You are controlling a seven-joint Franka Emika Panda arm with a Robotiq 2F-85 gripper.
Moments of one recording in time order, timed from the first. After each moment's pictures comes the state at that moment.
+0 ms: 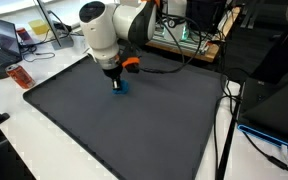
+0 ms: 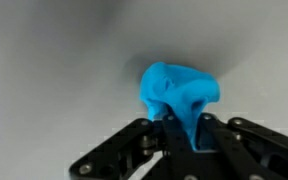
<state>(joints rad) 0.17 0.63 -0.14 -1.86 -0.07 2.34 0.93</state>
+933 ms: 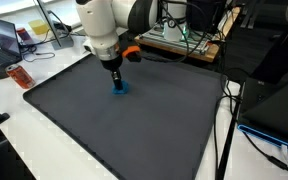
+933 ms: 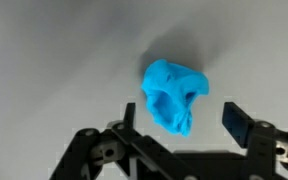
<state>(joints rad) 0.17 0.55 -0.13 -1.89 -0.07 2.31 0.81</state>
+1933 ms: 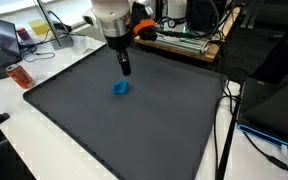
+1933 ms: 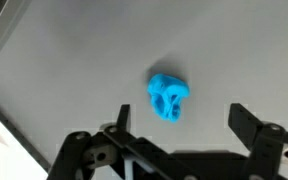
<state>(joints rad) 0.24 0.43 -0.09 -1.76 -0.16 1.96 0.96</state>
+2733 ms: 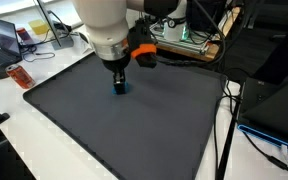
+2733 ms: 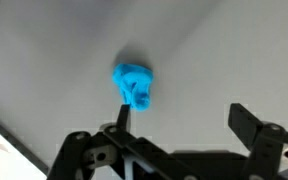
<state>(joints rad) 0.26 0.67 -0.07 -1.44 -0.18 1.85 1.13</state>
